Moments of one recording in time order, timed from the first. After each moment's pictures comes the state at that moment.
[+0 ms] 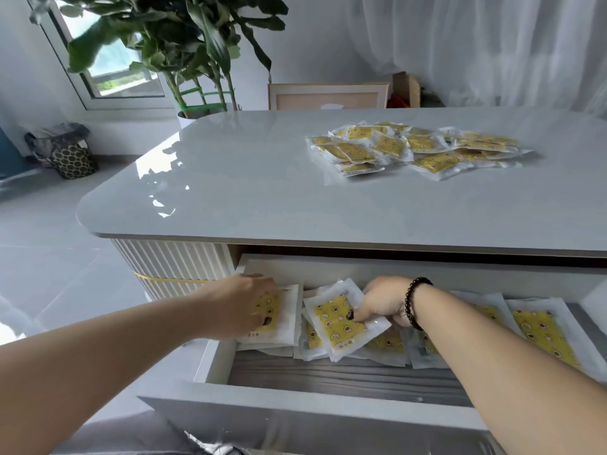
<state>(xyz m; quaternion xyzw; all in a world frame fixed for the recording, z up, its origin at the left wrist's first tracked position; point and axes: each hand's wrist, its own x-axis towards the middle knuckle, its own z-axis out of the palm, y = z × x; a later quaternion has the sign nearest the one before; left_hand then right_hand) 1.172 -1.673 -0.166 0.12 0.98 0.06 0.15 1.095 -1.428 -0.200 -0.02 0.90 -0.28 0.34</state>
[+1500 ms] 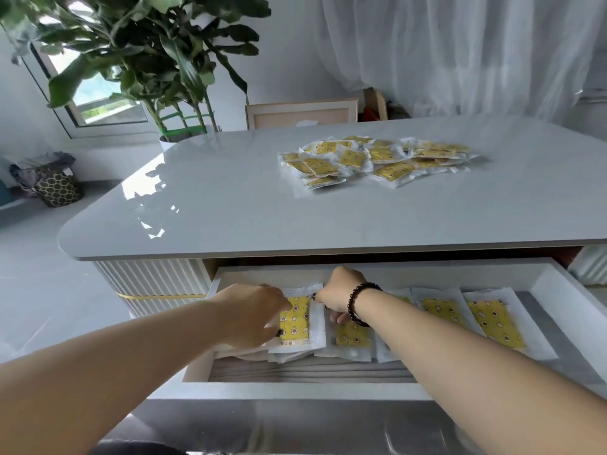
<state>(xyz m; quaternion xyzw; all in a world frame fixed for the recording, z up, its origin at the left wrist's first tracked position) 1.165 -1.613 -0.164 0.24 0.96 -0.10 0.12 1.109 -1.439 -0.187 0.02 0.92 -0.32 0.22</state>
